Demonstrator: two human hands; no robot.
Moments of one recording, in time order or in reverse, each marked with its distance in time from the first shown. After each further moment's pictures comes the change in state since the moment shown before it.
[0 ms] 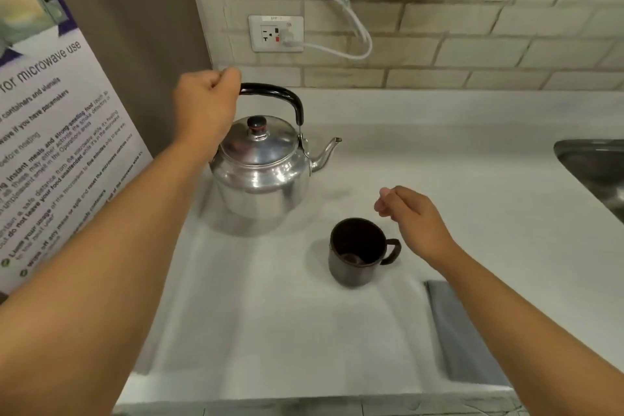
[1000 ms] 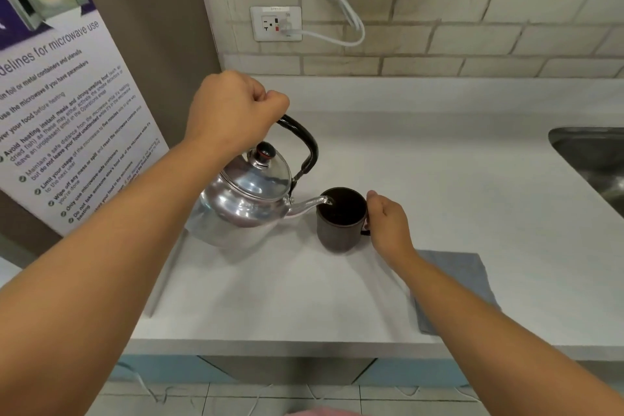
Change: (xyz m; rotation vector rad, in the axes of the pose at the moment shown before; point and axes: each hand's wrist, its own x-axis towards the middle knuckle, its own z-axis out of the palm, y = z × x) left_hand -0.095 0.062 -0.012 0.448 -0.184 0.285; right_hand -0.040 0.032 0.033 0.092 0.137 0.017
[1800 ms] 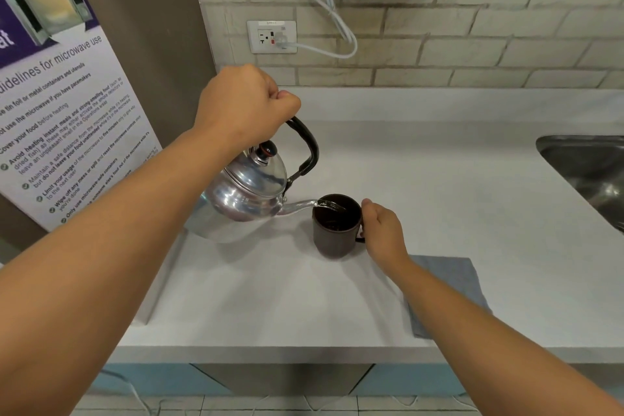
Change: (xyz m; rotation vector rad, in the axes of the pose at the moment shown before) left_hand 0.014 0.022 -0.003 0.148 -0.052 0.096; right_hand -0.003 0.000 -0.003 -0.051 0.007 -0.014
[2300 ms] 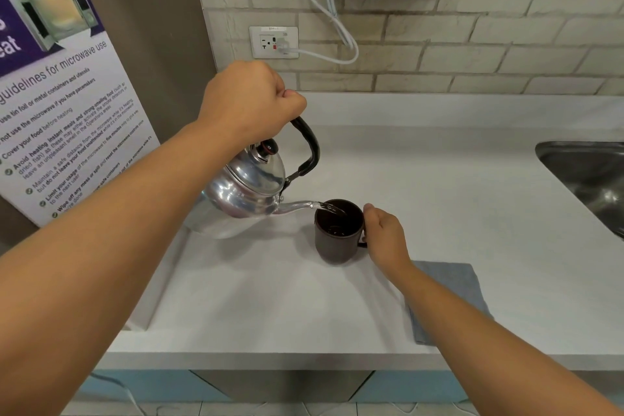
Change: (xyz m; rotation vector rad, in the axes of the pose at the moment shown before) left_hand 0.010 0.004 -0.005 0.078 -0.011 0.044; right_hand 0.000 -0.001 -0.001 0.001 0.004 0.003
